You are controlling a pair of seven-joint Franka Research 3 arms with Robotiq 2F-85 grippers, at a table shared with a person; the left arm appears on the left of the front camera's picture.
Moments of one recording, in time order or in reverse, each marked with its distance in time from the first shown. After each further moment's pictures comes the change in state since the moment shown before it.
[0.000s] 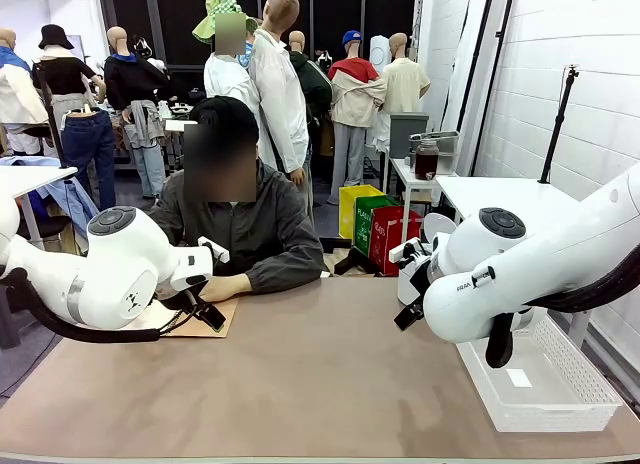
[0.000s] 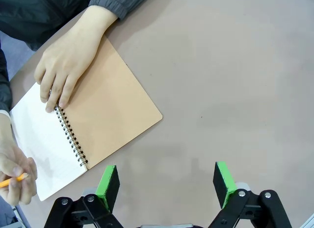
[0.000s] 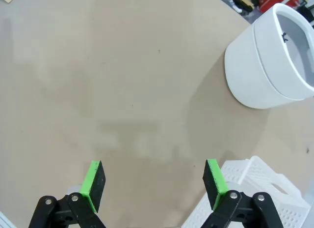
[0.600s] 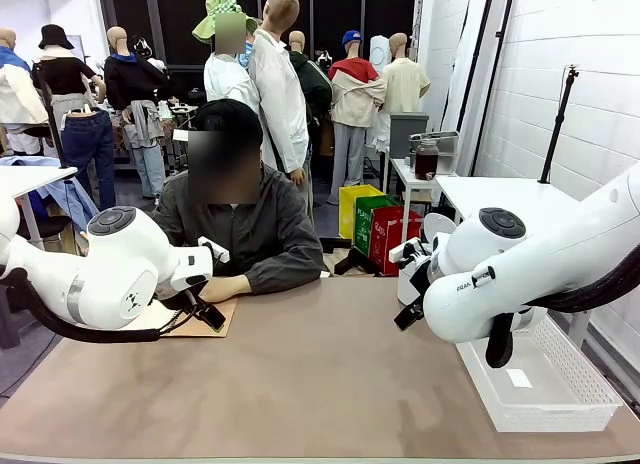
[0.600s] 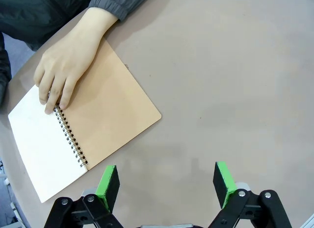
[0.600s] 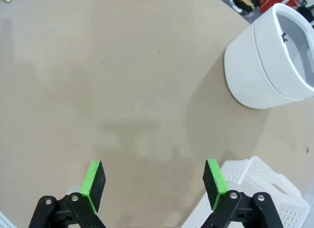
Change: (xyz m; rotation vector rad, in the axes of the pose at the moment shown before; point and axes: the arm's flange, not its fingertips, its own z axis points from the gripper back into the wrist) left arm 0.000 0.000 0.000 0.000 0.000 0.000; right arm 0.000 0.000 0.000 0.000 0.000 0.000
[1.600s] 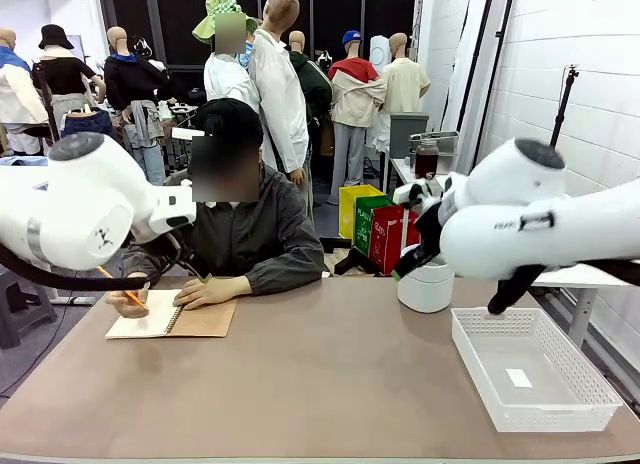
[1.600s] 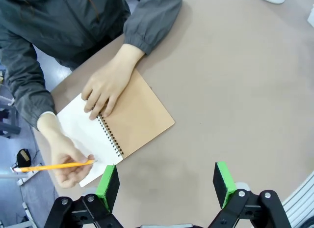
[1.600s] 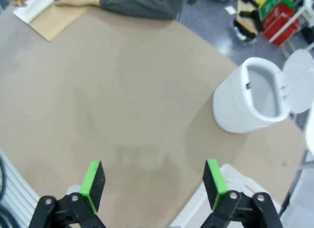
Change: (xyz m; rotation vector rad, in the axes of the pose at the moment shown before) left arm 0.045 0.013 0.127 0.042 -0.051 -0.004; right arm 0.056 -0.004 0.132 0.058 -0.130 0.005
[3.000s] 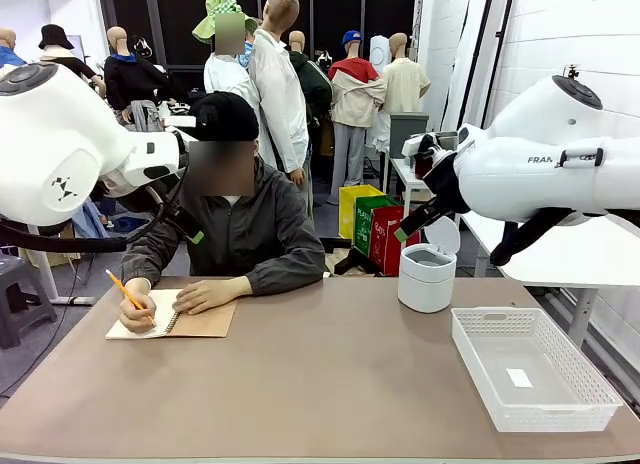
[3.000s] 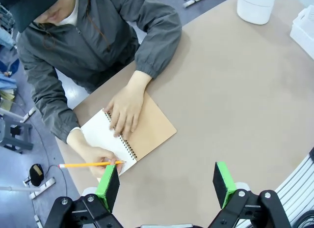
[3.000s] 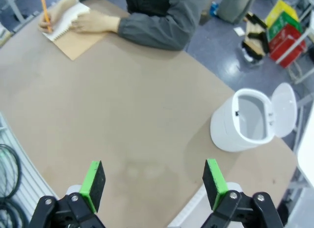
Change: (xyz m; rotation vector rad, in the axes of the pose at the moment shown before) left arm 0.019 0.000 0.093 0.016 -0.094 -0.049; right arm 0.031 -0.014 0.050 0.084 -0.079 0.042
